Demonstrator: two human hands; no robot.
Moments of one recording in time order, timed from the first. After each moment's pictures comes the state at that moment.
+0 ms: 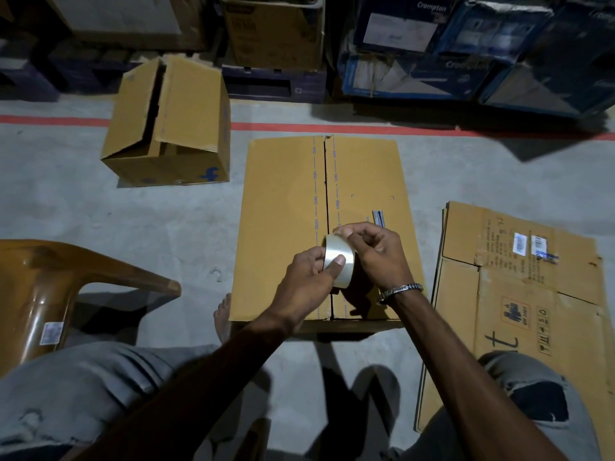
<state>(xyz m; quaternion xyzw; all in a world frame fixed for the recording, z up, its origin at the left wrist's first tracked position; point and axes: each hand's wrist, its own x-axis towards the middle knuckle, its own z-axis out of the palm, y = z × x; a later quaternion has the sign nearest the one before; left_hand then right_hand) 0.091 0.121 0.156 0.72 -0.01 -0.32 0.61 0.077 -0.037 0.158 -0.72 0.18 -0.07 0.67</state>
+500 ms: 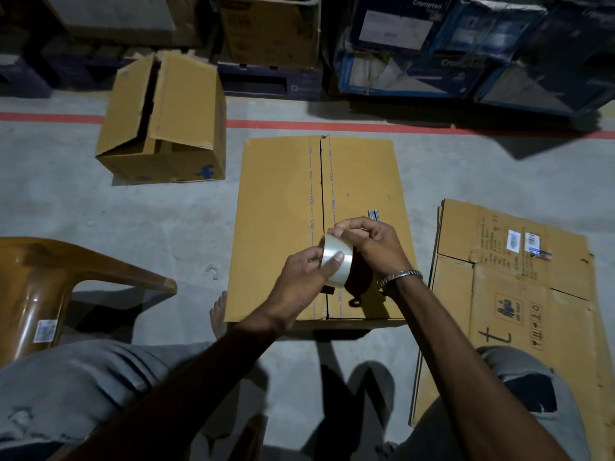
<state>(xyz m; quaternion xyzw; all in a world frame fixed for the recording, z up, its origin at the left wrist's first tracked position) 0.088 0.126 0.158 0.68 0.01 -0.34 0.65 0.081 -0.048 0.162 -0.66 0.23 0.01 0.71</state>
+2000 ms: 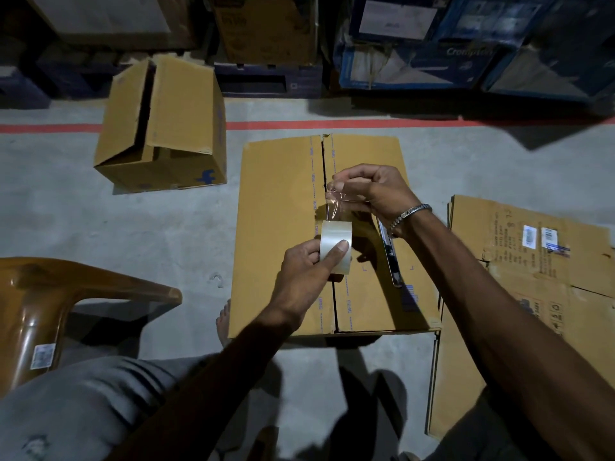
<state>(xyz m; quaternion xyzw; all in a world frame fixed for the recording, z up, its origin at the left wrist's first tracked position) 0.112 0.116 0.162 0.67 0.02 -0.31 0.67 0.172 -0.086 0.188 -0.65 0.16 0.06 0.74</state>
